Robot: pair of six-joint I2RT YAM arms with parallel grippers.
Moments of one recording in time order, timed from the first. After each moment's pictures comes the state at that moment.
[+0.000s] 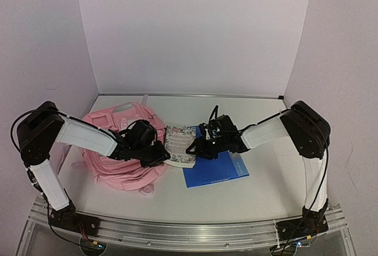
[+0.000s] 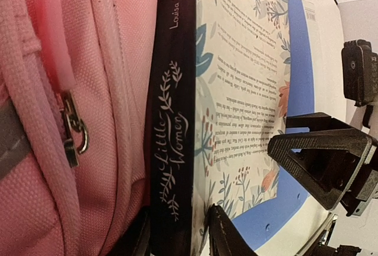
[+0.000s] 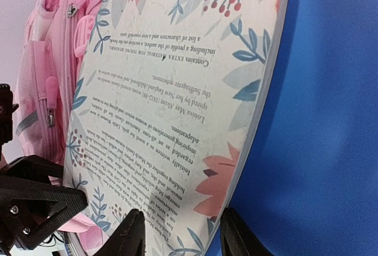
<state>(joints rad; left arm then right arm) -0.83 1.74 0.86 0.06 0.06 -1.05 0.73 2.11 1.18 0.20 -0.41 0.75</state>
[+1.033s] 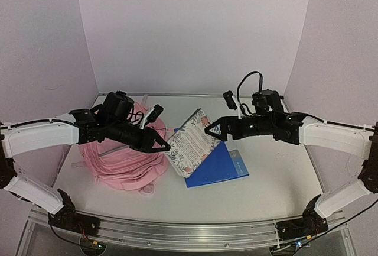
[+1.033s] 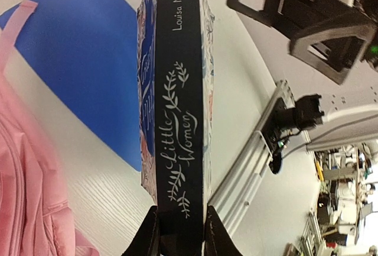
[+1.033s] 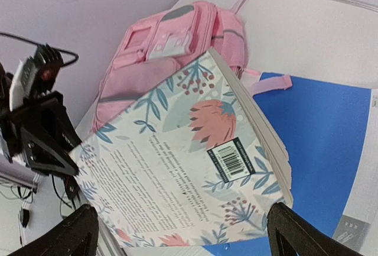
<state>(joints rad) -0.82 1.34 0.95 -0.27 0.47 -0.53 0.69 1.41 0.97 -0.05 -0.37 0.41</state>
